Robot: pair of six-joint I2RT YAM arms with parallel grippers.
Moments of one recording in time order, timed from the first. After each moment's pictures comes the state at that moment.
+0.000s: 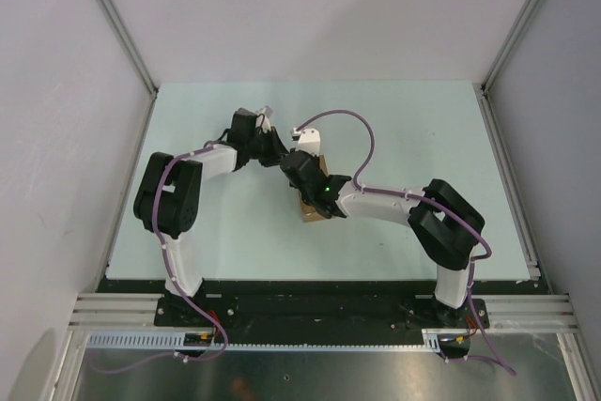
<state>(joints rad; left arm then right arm) -0.29 1.93 1.16 0.03 0.48 -0.57 0.98 1.86 1.25 0.06 0.62 0.50</state>
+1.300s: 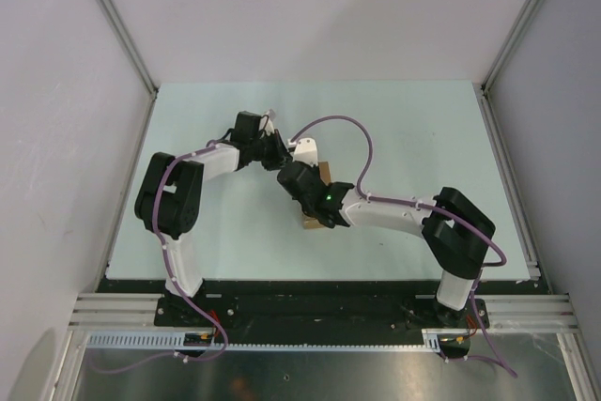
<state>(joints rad) -0.31 1.93 1.18 -0.05 0.51 -0.61 1.04 1.78 1.23 -0.08 0.67 0.48</state>
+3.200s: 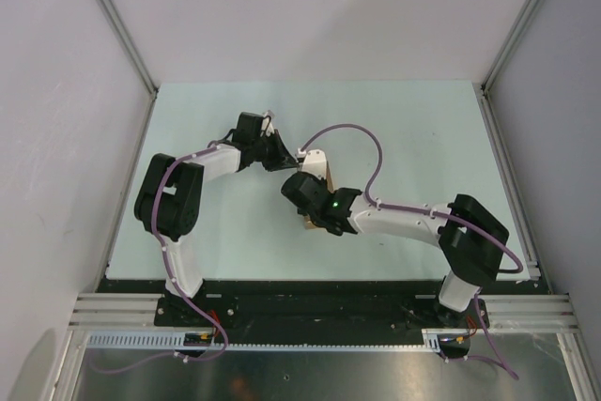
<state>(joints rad) -0.33 1.91 1.17 -0.06 0.44 -0.68 1.08 1.69 1.18 -0.27 0.58 0.67</state>
